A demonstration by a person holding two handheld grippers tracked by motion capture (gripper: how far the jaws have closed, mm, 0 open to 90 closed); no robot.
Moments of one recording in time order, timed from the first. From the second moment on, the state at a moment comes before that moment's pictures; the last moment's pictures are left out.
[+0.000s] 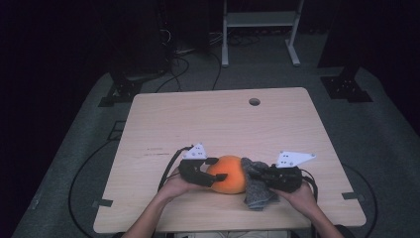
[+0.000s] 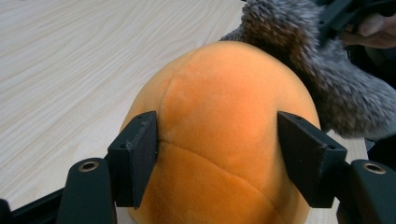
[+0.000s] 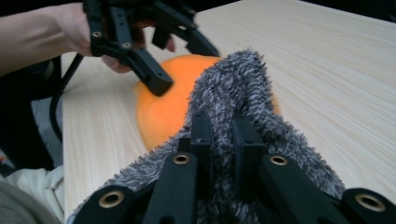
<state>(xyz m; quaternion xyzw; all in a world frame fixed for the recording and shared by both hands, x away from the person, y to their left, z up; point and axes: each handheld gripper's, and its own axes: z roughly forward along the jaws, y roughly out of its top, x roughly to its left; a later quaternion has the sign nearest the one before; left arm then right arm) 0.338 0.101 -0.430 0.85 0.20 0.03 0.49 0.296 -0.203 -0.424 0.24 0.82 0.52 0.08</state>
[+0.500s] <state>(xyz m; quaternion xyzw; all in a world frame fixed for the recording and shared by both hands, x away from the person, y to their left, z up) 0.336 0.086 -0.424 0.84 0.19 0.07 0.50 0.296 -0.205 -0.428 0.24 0.82 0.51 0.09</state>
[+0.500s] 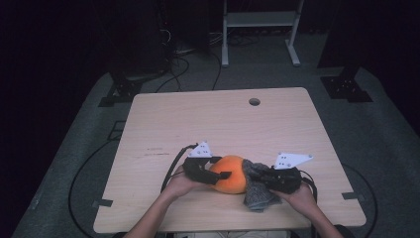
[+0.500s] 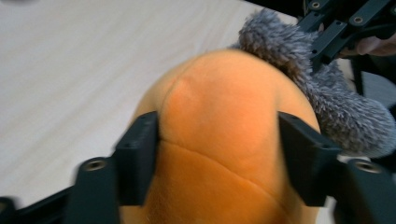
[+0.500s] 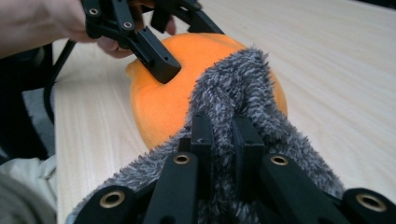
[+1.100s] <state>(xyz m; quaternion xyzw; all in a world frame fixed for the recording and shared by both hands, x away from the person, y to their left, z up) 0.338 0.103 -0.434 0.84 0.20 0.09 0.49 0.313 -0.211 -0.448 0.29 0.83 0.47 0.08</state>
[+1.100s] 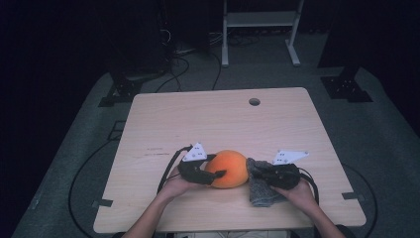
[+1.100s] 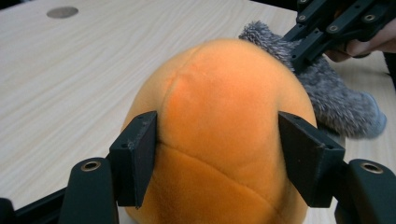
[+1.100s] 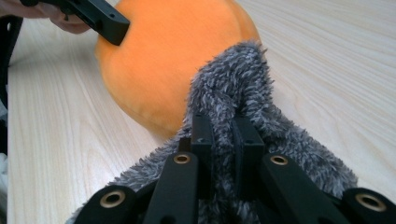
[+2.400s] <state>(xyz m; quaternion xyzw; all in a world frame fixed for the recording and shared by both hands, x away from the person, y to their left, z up) 0.316 0.077 -0.431 0.86 0.11 0.13 0.47 0.307 -0.201 -0.416 0.25 0.81 0.51 0.10</state>
